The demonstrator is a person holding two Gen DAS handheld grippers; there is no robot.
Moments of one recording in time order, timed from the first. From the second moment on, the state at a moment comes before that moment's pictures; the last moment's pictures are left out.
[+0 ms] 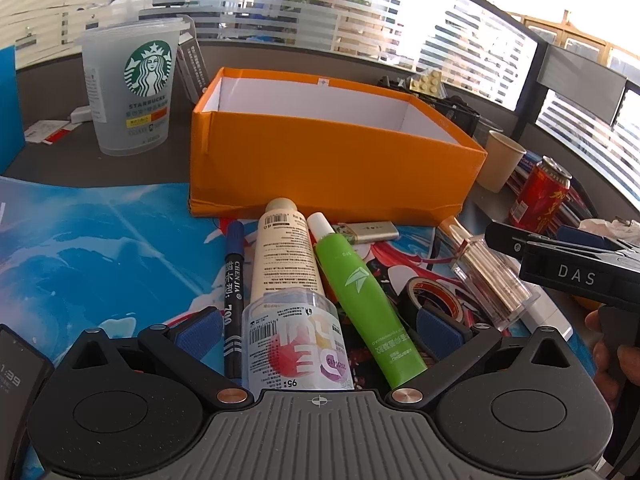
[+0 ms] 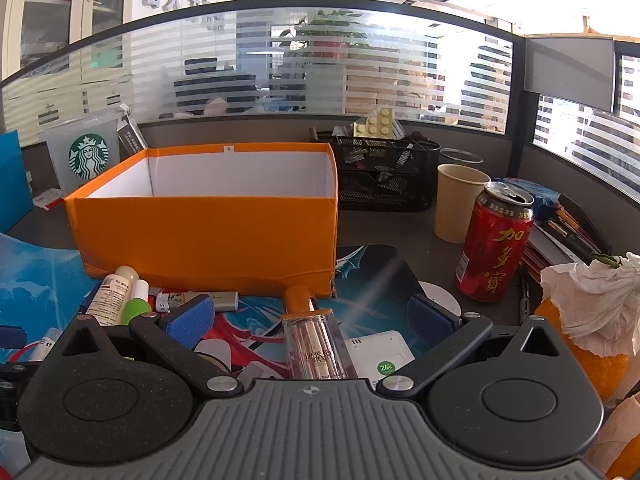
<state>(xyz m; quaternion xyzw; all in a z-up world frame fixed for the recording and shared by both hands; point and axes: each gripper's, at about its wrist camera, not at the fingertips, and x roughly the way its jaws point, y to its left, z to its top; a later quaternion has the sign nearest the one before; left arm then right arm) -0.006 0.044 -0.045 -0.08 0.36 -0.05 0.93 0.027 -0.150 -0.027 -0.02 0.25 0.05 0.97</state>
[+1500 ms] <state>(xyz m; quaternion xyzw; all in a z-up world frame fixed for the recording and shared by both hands) 0.036 0.059 -0.064 -0.04 0.40 -0.08 0.91 0.065 -0.176 -0.069 -0.03 0.30 0.18 0.94</state>
